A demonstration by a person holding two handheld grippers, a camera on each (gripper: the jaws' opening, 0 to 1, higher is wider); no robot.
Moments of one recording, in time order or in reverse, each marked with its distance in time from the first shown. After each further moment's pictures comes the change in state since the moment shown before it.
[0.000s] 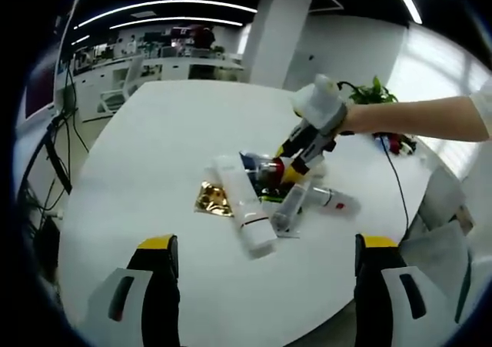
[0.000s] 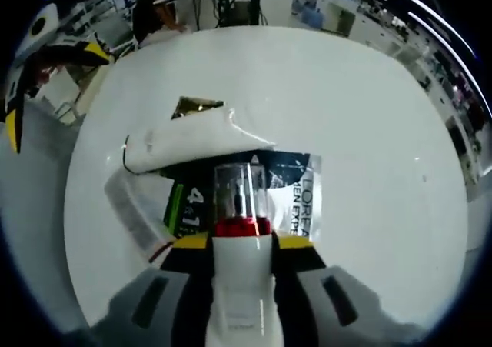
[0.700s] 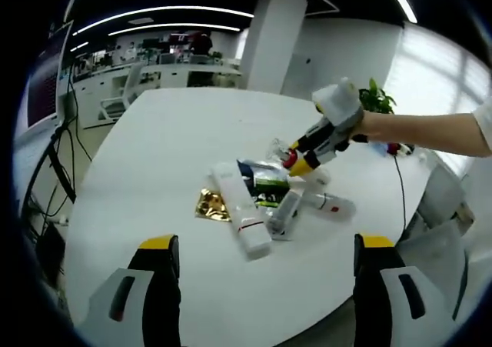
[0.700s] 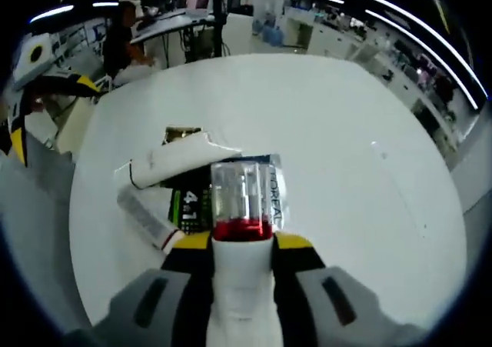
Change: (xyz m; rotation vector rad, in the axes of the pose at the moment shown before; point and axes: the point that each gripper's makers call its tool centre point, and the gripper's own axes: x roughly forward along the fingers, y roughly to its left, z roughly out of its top) left arm -0.012 -0.010 0.006 0.030 -0.021 0.000; right arm -0.063 -0.004 -0.010 0.183 -0.186 -0.178
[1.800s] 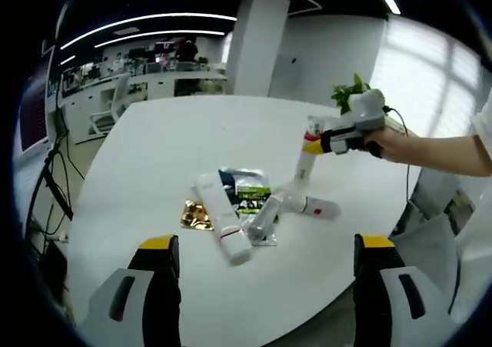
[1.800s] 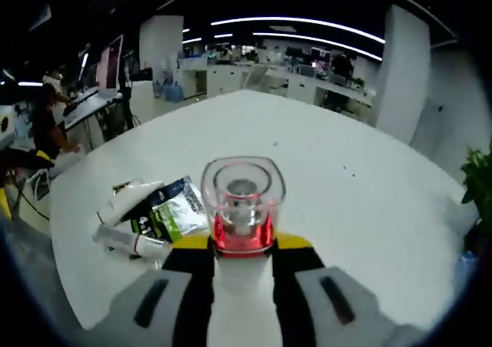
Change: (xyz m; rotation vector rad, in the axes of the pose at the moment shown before) left arm -0.007 -0.030 0.011 0.065 -0.011 -0.042; right arm -0.091 -0.048 -0.046 0.423 -0.265 -0.418
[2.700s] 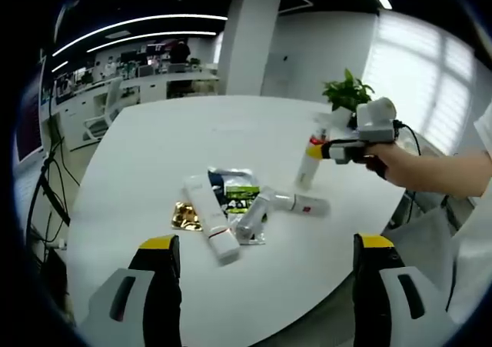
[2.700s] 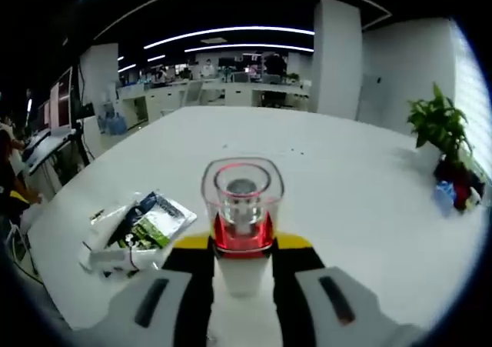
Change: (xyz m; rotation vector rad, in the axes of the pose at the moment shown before) left arm -0.002 -0.019 0.000 0.034 0.005 -0.027; right arm -0.034 -0.006 -0.023 0.233 -0.062 -0.303
